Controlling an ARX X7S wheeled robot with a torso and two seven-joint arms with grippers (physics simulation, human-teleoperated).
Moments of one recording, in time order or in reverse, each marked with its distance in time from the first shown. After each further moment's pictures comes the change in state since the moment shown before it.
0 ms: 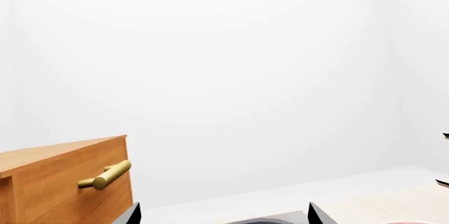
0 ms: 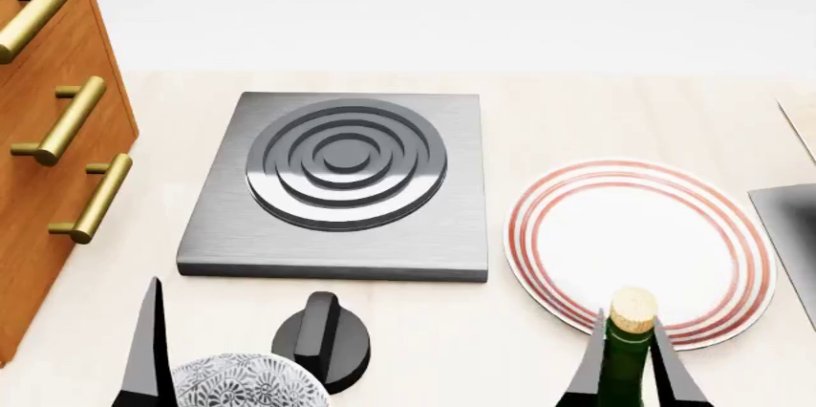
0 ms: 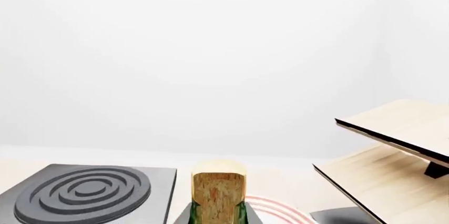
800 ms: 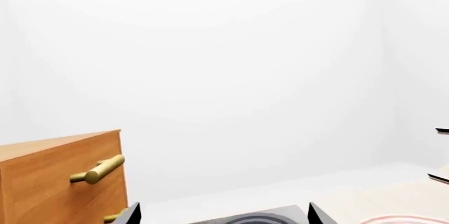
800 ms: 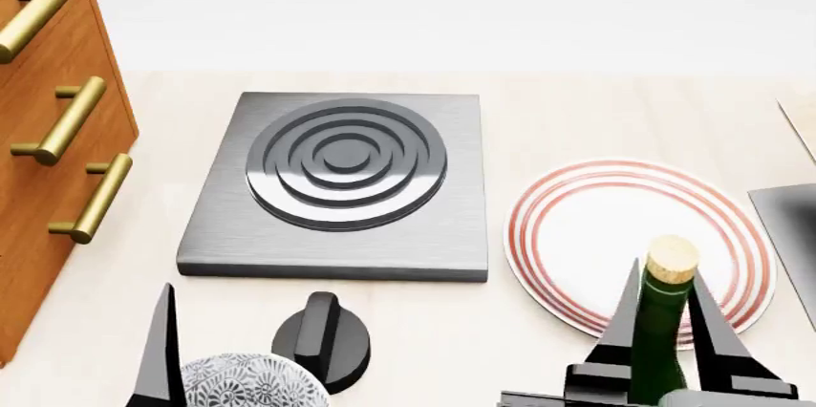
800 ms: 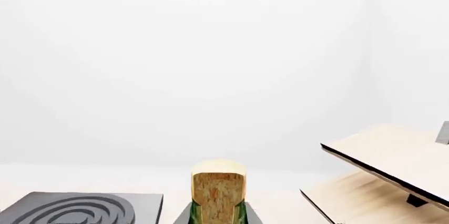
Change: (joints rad) left arm -0.002 -0.012 0.015 -0.026 -0.020 0.017 -0.012; right arm 0.081 0.053 0.054 -0.112 0.081 0.137 0.047
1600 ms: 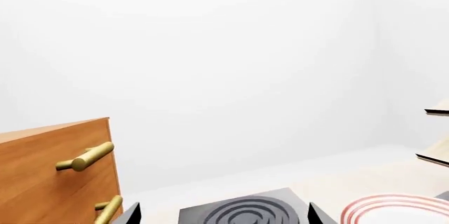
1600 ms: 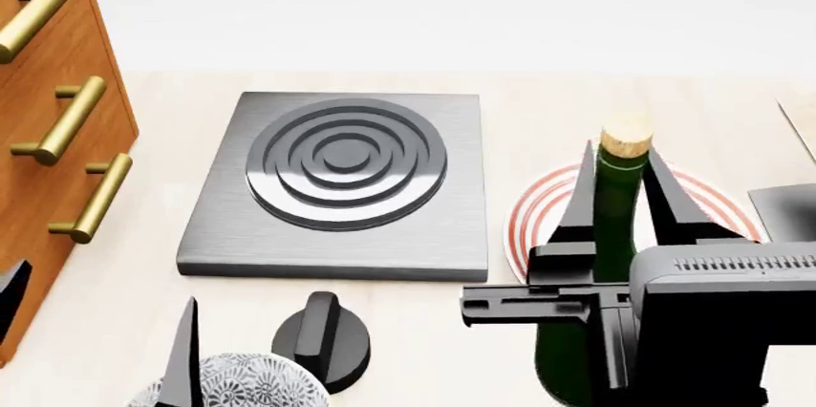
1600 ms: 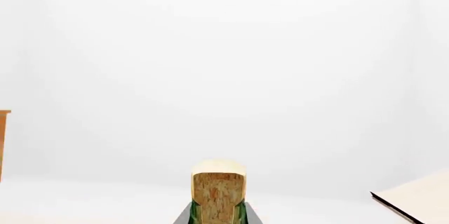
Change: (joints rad) left arm -0.013 -0.014 0.028 -0.017 -0.017 -0.039 -0.006; right arm 0.316 -0.006 -0.028 0.018 0.142 0.174 -0.072
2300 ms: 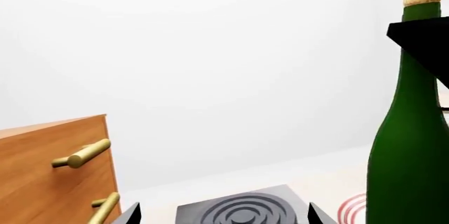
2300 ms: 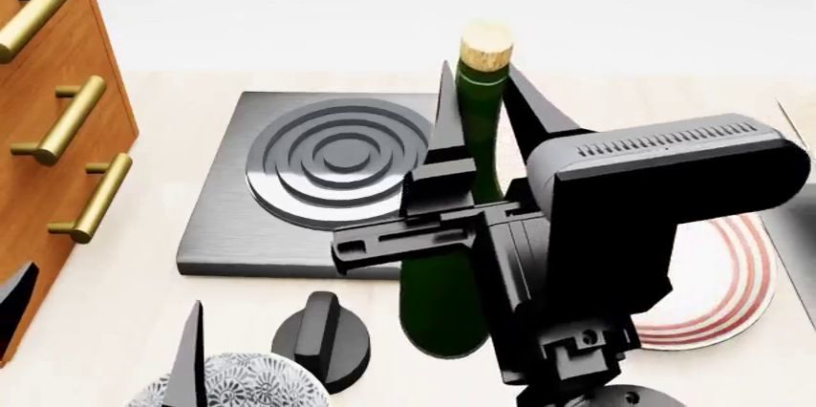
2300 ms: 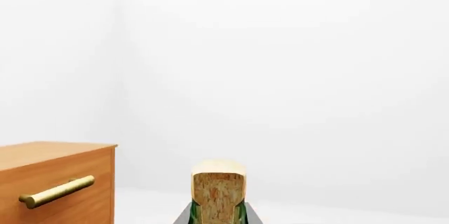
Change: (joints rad) left arm -0.005 -0.008 0.012 -0.002 -0.013 -0.007 -0.013; right arm 0.258 -0.124 -0.060 0.009 0.206 0.141 -0.047
